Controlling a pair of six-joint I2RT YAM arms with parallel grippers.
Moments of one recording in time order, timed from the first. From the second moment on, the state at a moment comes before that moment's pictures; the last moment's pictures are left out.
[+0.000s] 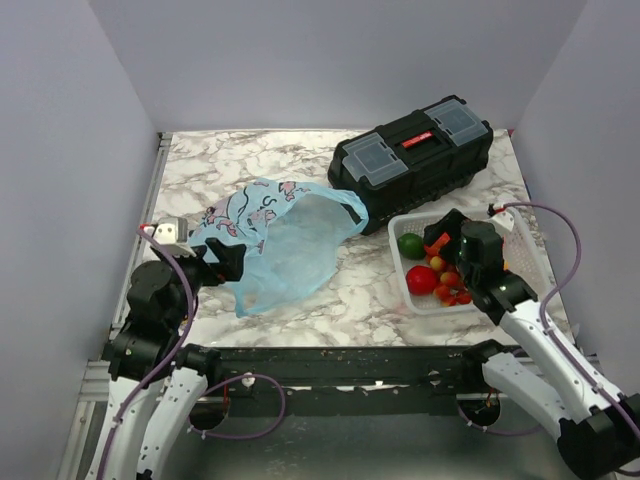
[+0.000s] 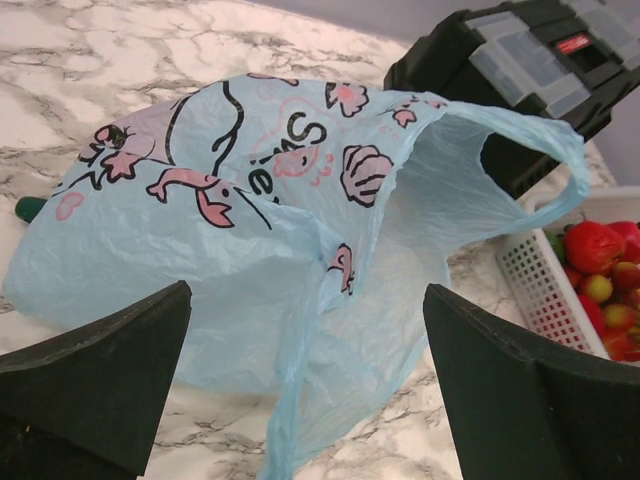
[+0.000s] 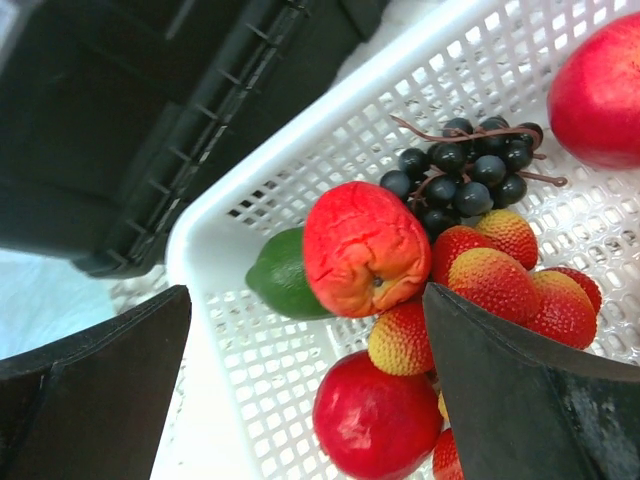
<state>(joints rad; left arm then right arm) -0.25 0.38 0.74 -0.56 0.01 -0.37 0.36 0.82 0.59 -0.27 0.42 0.73</state>
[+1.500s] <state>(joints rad) -0.25 0.24 1.04 -0.52 -0.10 -0.41 0.36 0.37 0.98 -0.50 0.44 0.44</state>
